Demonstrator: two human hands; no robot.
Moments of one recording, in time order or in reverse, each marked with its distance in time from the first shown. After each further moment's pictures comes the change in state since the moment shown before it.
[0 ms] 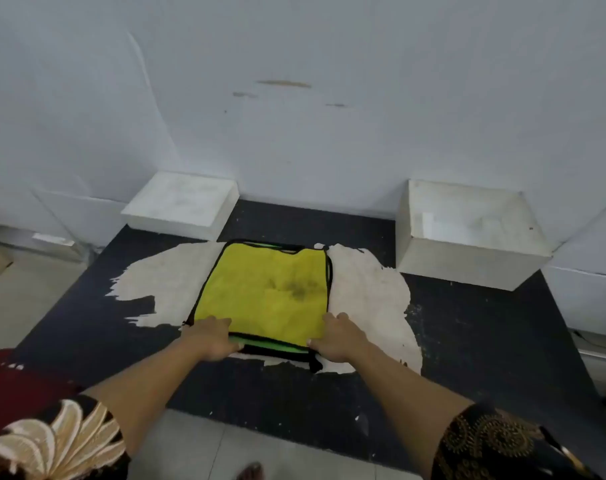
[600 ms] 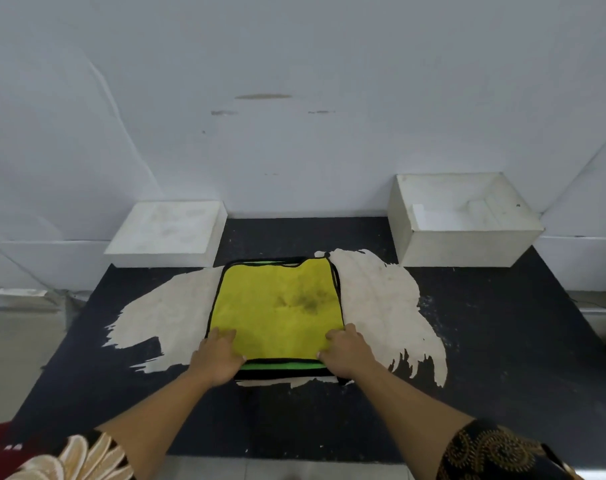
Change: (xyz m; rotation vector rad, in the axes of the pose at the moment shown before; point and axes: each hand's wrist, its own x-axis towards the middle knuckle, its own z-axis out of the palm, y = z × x) left_hand 0.040 -0.039 -0.002 -0.162 0.132 0.101; right_hand 0.017 -0.035 0.032 0.121 0.153 0.147
